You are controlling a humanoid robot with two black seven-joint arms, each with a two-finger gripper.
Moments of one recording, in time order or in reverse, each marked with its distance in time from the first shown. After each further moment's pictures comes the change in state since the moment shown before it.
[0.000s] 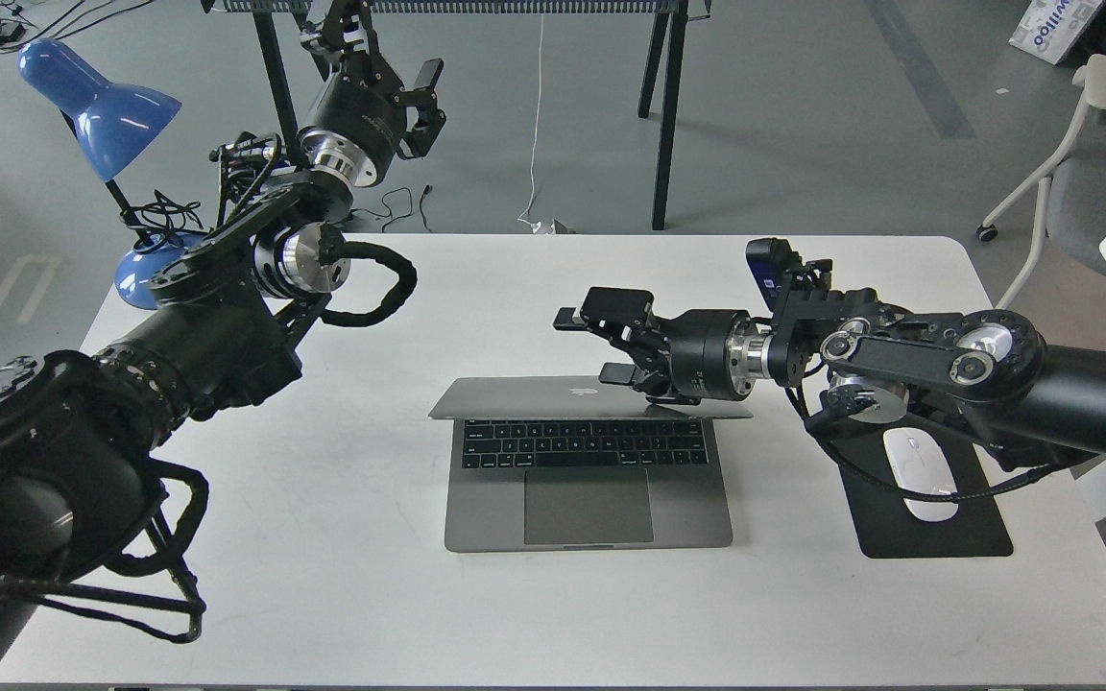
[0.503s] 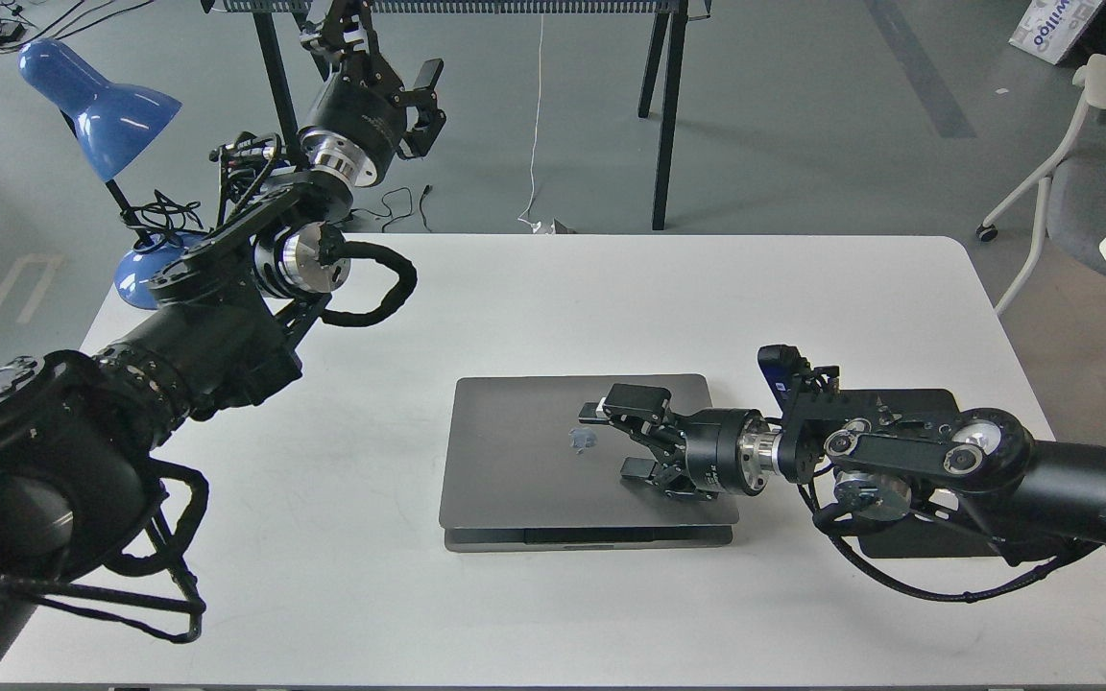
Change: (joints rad) left arm 0.000 0.000 0.000 0.000 -0.001 0.000 0.000; right arm -0.177 0.000 -0.004 -0.004 -0.014 -0.040 0.000
